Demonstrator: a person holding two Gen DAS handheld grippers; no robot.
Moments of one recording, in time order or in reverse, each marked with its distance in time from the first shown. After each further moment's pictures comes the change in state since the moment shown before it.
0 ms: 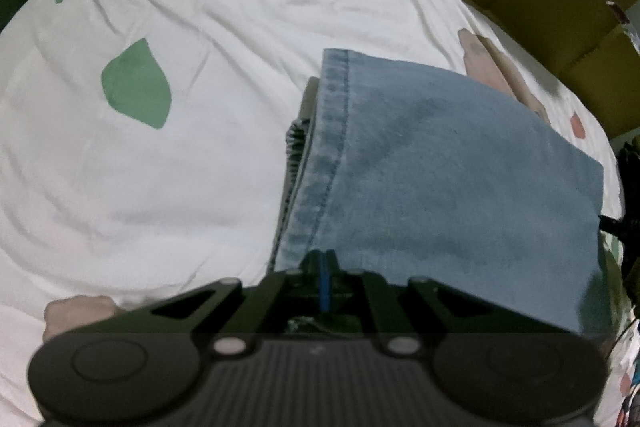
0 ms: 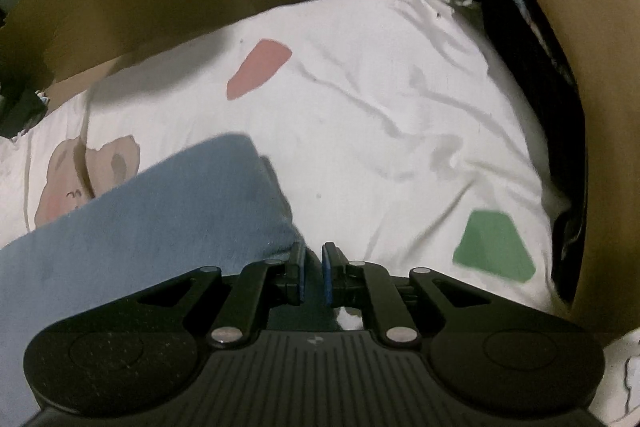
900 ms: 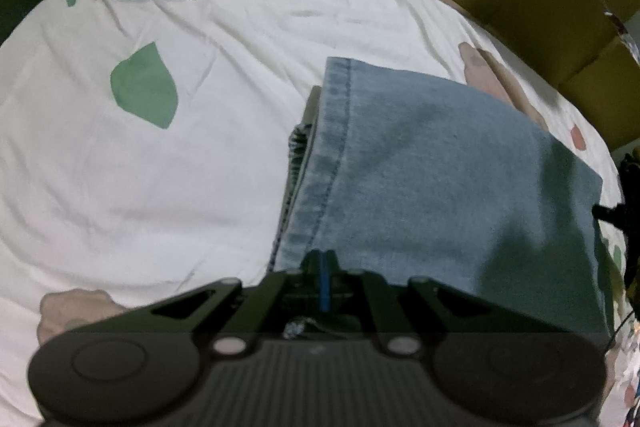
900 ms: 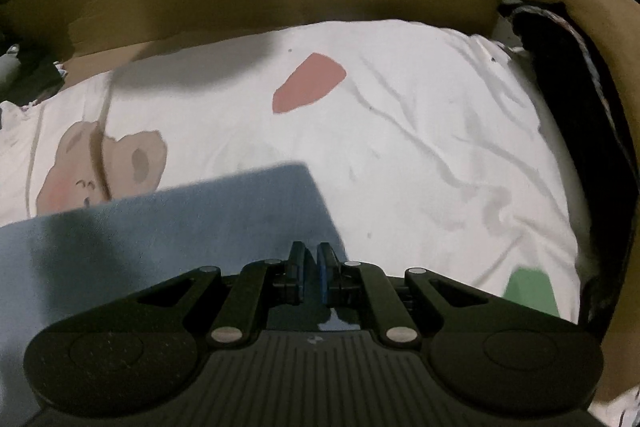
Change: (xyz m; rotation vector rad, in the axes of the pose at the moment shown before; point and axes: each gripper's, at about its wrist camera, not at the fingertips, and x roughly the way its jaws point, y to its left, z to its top) left arm -0.004 -0.003 -0.012 -0.020 -0.067 0.014; right arm 0.018 0.034 0.009 -0.156 -0.037 0.002
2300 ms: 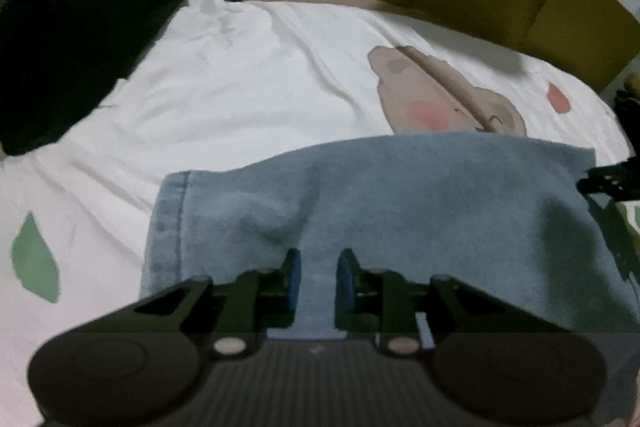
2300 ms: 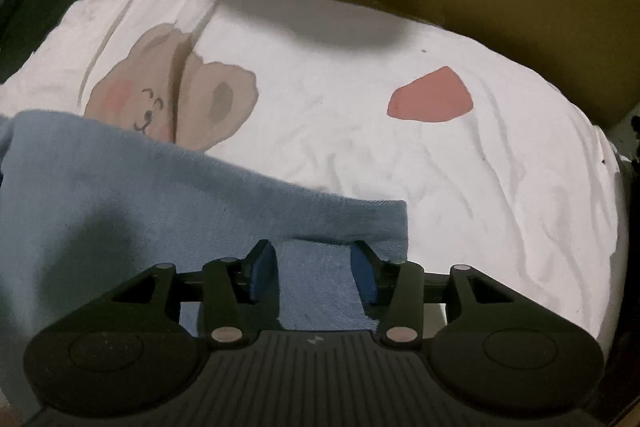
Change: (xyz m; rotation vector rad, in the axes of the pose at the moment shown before) left arm 0.044 -0.111 0.057 0.311 -0.077 0.068; right arm 0.014 0.037 0.021 -0.429 0.147 0.151
